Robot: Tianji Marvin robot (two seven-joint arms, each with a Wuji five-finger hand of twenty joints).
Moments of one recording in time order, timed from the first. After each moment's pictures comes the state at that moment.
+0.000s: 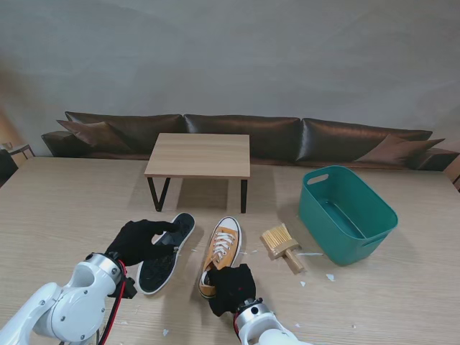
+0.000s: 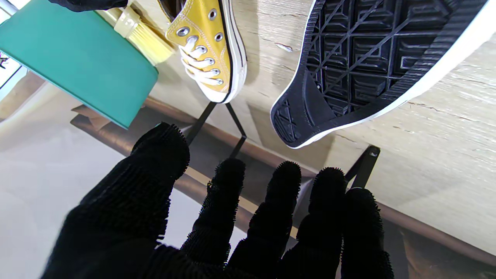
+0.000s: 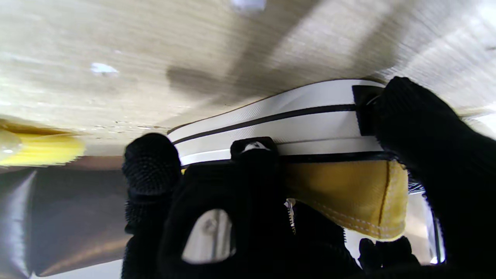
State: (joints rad) left arm 1.83 -1.07 -1.40 -1.93 0.66 0.06 -0.12; right arm -1.41 -1.17 0.49 -1.43 -0.98 0.43 -0.40; left_hand 0.79 -0.45 0.50 -0.09 0.72 0.18 0.18 0.34 0.78 0.38 0.18 0.55 0.47 0.42 0.46 0.65 0.09 0.39 0.94 0.82; right_hand 0.32 -0.87 1.18 -0.19 0.79 -0.10 1.11 1.02 1.17 0.10 1.14 1.07 1.32 0.05 1.58 0.84 0.73 0.27 1.48 0.65
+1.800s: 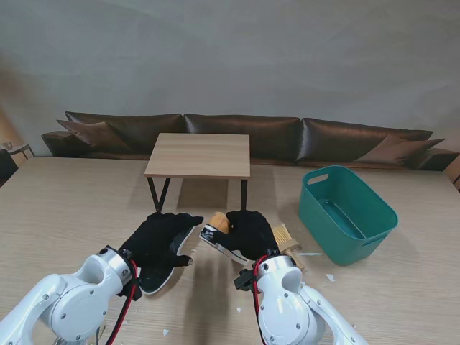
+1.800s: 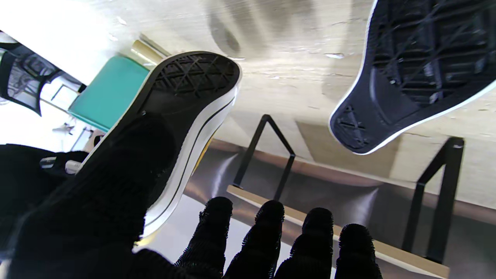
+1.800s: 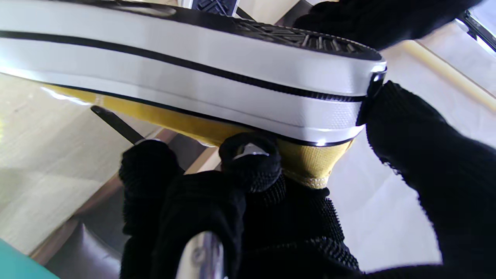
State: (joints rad) left arm 1.78 -1.04 -1.36 -1.98 0.75 -0.07 -0.26; right arm -1.60 -1.22 0.93 -1.89 -0.40 0.29 -0.32; left_hand 0.67 -0.59 0.66 -0.09 0.42 0.12 0.03 0.17 0.44 0.27 0.05 0.29 0.26 0.29 0.10 0.37 0.02 0.26 0.19 0.62; right_hand 0.33 -0.85 1.23 -0.22 1.08 0.06 0.86 1.11 1.35 0.11 1.09 1.01 1.34 0.14 1.65 0.93 0.73 0.29 1.49 0.72
